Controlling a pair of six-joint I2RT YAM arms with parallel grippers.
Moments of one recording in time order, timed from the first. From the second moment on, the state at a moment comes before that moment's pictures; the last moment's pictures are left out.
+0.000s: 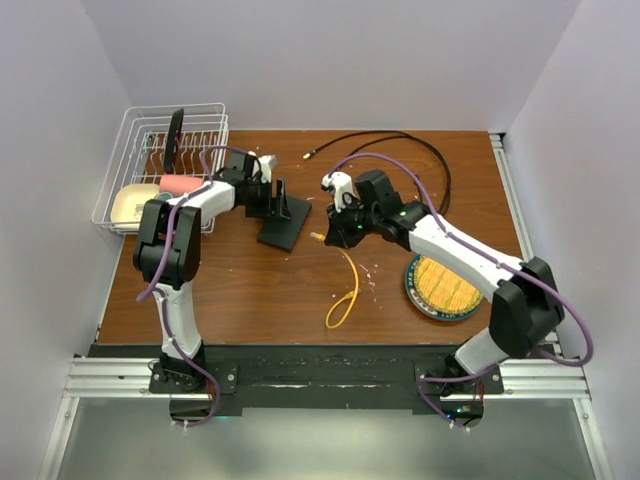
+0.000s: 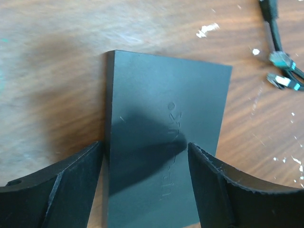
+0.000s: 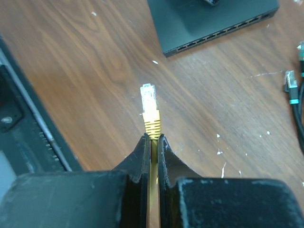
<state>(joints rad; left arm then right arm) -0.22 2.02 1.38 -0.33 0.36 -0.20 0.63 1.51 1.21 -0.42 -0.37 0.03</state>
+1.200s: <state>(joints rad) -0.37 2.06 1.41 -0.28 0.49 -0.15 0.64 1.59 0.94 -0.18 -0.05 -0.03</state>
